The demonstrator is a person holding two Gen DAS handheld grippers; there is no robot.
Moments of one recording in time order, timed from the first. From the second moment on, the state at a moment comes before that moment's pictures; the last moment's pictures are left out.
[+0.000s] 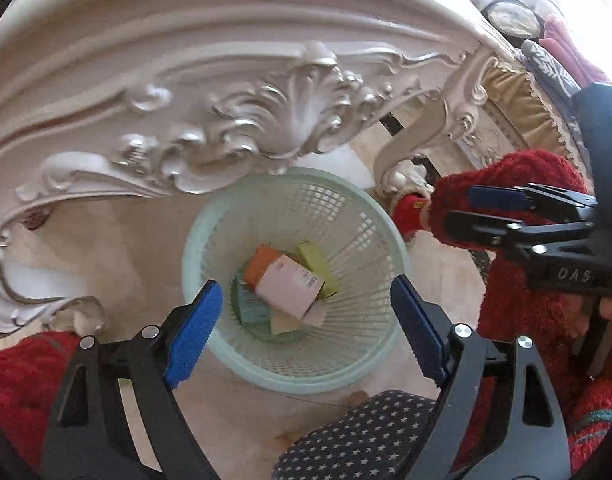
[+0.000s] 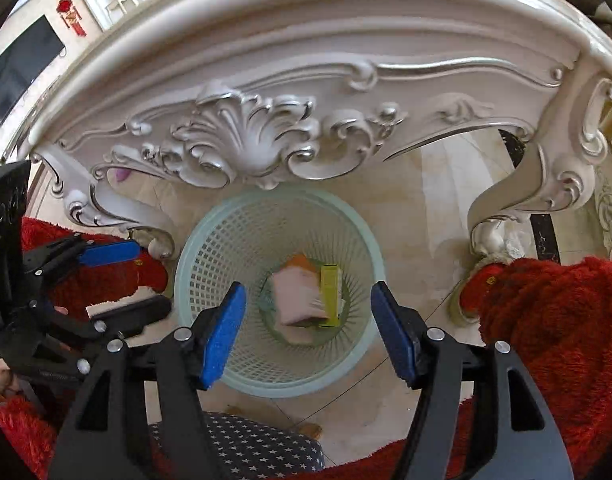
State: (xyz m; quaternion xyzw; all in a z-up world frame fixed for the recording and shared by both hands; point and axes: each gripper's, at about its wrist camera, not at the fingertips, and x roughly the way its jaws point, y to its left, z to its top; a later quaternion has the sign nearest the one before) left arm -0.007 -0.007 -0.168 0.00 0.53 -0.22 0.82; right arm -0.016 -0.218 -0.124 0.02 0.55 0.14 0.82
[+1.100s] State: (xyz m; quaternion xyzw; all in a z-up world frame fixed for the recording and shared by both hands) left arm 0.279 -0.034 -0.005 0.04 0.44 -0.11 0.89; right arm 0.297 -0.210 0.032 -0.20 0.34 0.29 0.87
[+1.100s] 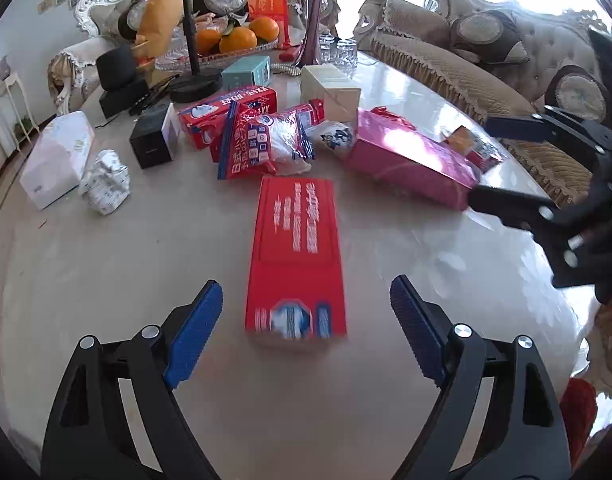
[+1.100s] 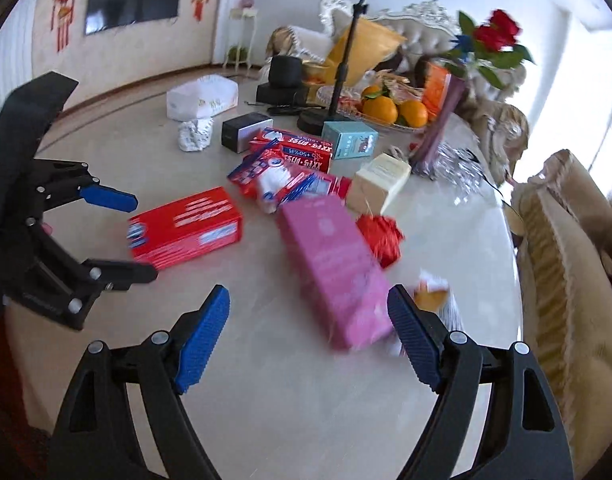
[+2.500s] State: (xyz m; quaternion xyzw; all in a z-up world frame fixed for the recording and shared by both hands) left arm 0.165 0.012 0.030 0.03 0.37 -0.12 0.92; right arm 0.246 -0.251 0.036 0.19 0.38 0.33 0.84
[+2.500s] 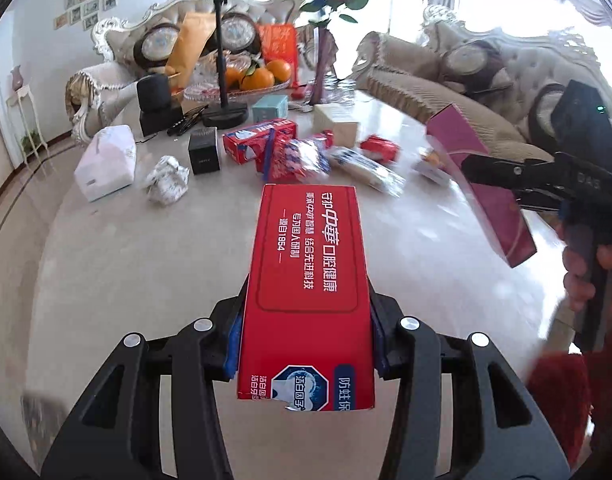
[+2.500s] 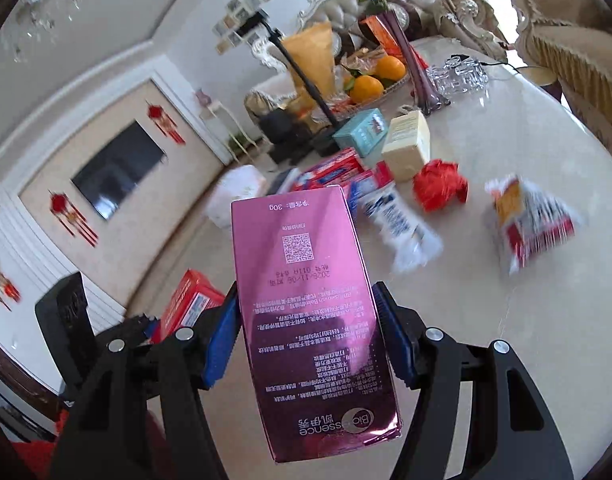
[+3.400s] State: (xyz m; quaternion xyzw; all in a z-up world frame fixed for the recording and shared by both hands) left arm -0.028 -0.049 -0.162 0.10 0.49 -0.23 0.83; right arm -0.016 -0.231 -0.117 0.15 0.53 0.20 0.81
